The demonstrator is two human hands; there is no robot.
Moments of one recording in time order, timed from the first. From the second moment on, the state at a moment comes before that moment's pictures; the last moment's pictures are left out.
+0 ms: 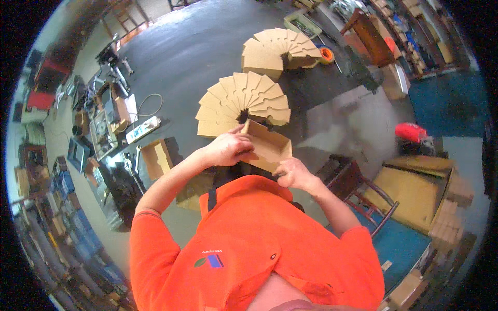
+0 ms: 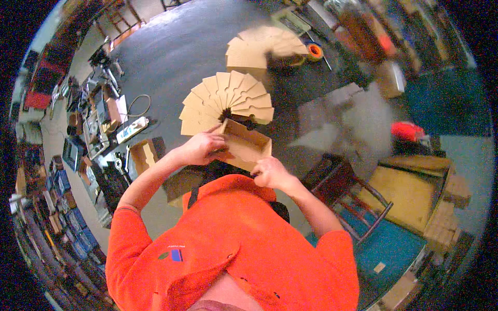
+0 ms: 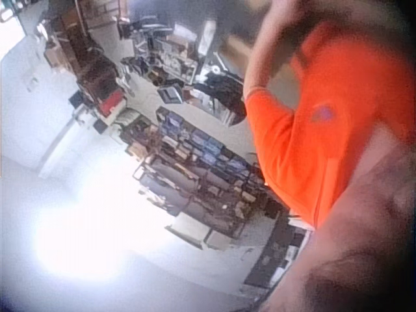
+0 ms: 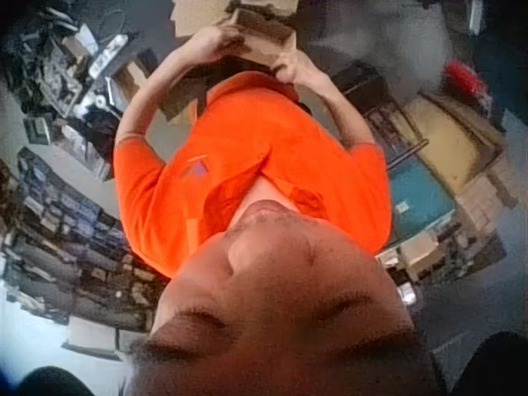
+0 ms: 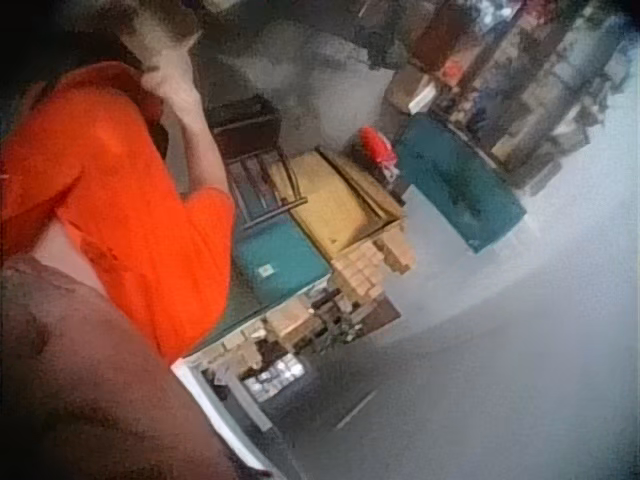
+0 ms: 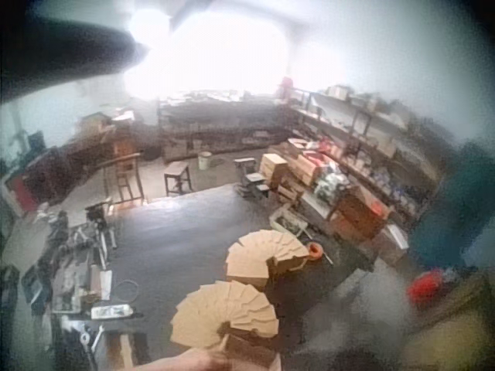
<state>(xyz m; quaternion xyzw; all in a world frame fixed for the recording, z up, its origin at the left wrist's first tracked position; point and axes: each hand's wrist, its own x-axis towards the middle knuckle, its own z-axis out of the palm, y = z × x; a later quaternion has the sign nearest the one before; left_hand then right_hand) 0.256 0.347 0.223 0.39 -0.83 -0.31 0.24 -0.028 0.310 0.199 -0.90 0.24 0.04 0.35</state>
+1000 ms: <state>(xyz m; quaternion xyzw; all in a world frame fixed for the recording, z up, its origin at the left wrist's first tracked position) 0.275 0.071 0.198 0.66 -0.67 -0.25 0.24 -0.022 -0.020 0.114 -0.45 0.50 -0.49 0.55</state>
